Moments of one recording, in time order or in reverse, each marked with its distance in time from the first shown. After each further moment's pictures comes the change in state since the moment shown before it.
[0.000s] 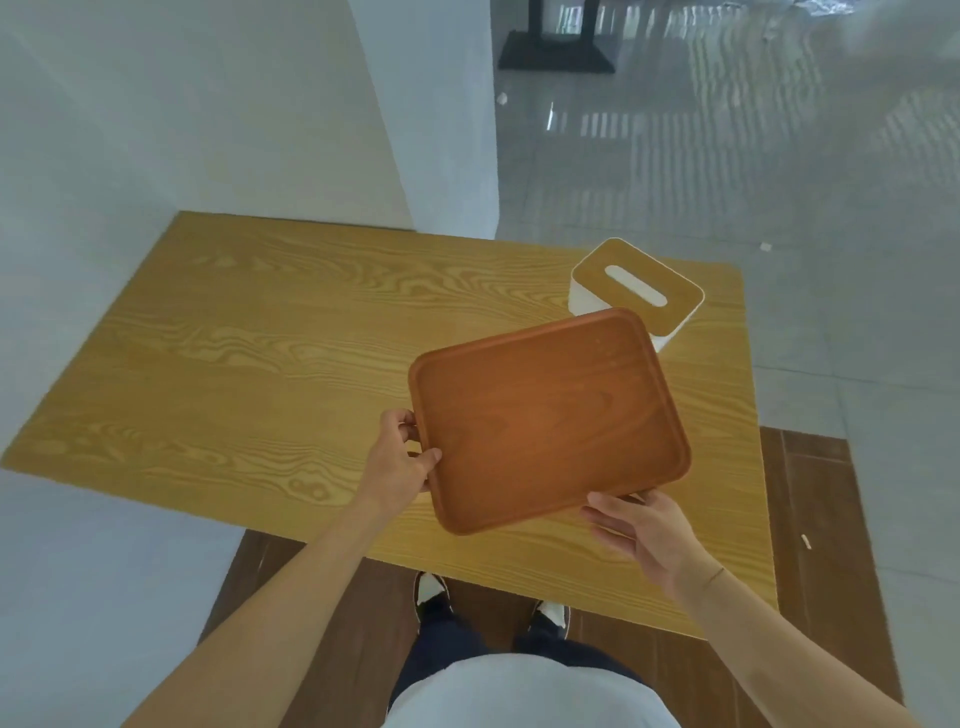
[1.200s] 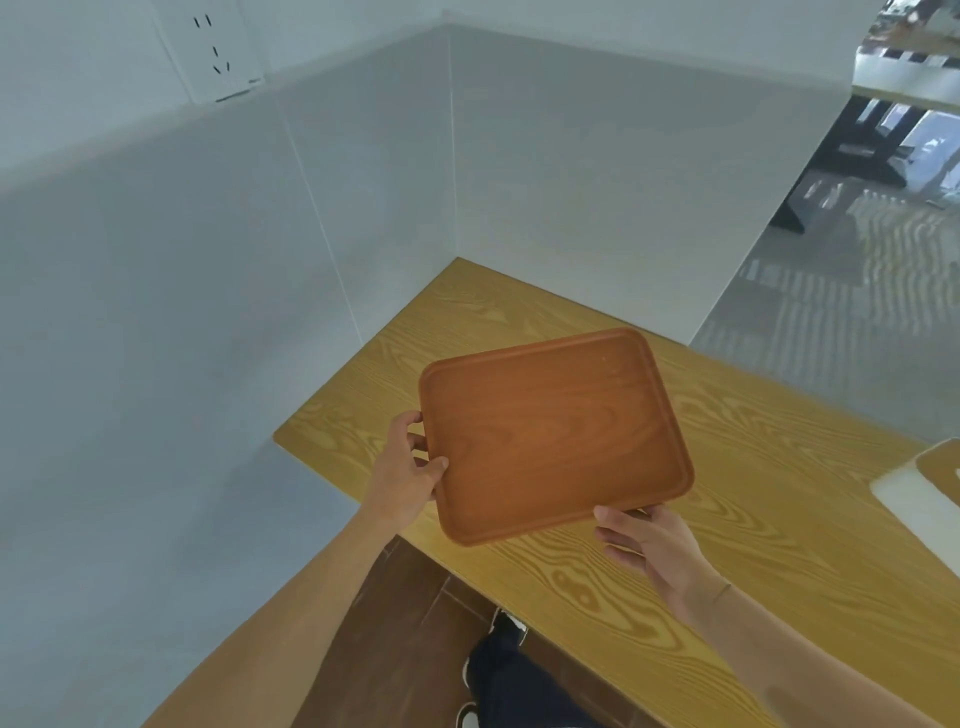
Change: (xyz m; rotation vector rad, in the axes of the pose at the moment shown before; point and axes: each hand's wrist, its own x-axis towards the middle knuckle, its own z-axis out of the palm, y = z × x) left_hand 0.039 -0.096 -0.381 -0.183 0.307 0.086; right_hand 0.065 0.028 0.397 -0.350 -0.251 -0.158
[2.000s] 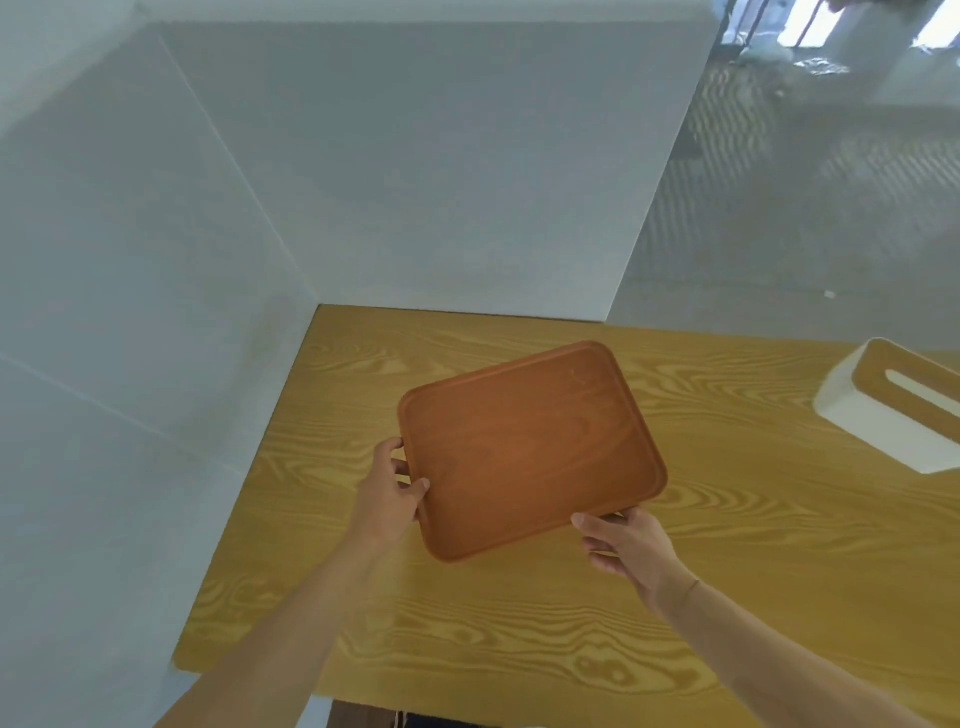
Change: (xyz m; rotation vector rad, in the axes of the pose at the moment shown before) left_hand 0.200 0.013 0.058 0.315 -0.327 -0.022; right_hand 0.094 -0.010 0.012 0.165 0.360 0.117
